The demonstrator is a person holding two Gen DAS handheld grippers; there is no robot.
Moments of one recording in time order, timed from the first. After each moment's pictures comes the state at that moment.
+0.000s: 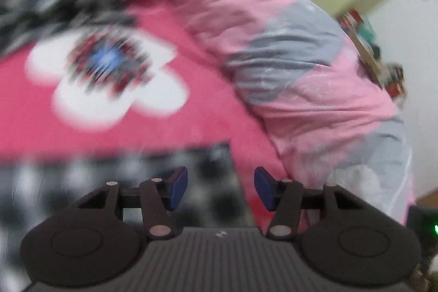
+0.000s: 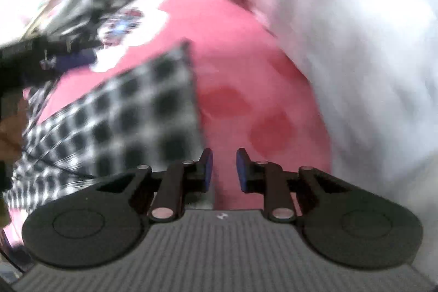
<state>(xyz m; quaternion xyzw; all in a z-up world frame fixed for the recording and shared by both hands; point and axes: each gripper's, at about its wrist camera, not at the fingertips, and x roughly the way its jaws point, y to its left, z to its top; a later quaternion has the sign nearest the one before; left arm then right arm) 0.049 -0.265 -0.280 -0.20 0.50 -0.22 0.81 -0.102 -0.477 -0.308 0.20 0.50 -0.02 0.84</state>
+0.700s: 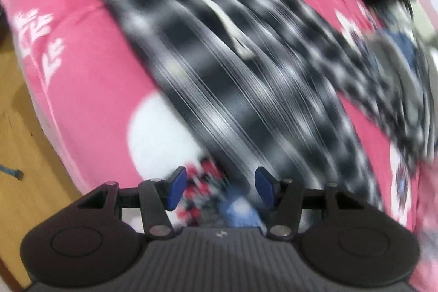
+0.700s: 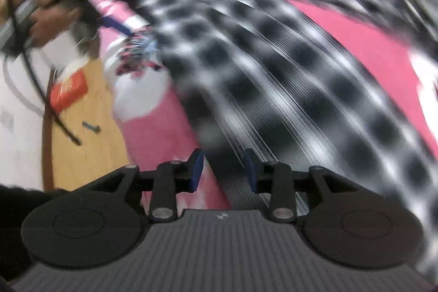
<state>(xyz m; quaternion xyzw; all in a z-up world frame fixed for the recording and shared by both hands) -0.200 0.069 -0.322 -0.43 0.41 0.31 0.74 -0.094 -0.164 -0.329 -0.21 0.42 0.48 0.74</state>
